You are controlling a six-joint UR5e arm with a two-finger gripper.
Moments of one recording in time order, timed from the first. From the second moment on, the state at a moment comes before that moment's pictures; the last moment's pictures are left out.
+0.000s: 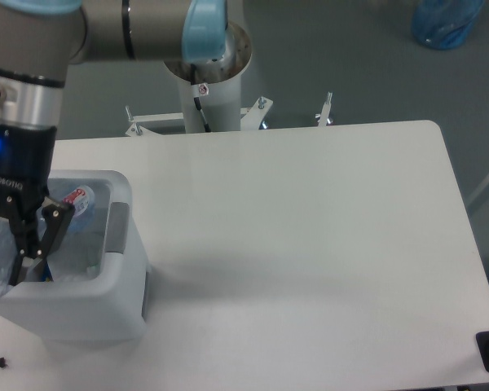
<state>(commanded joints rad) 2.01 -1.90 -1.33 -0.71 1.29 0.18</state>
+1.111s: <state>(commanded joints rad) 2.03 -1.89 -1.37 -0.71 1.29 0.19</state>
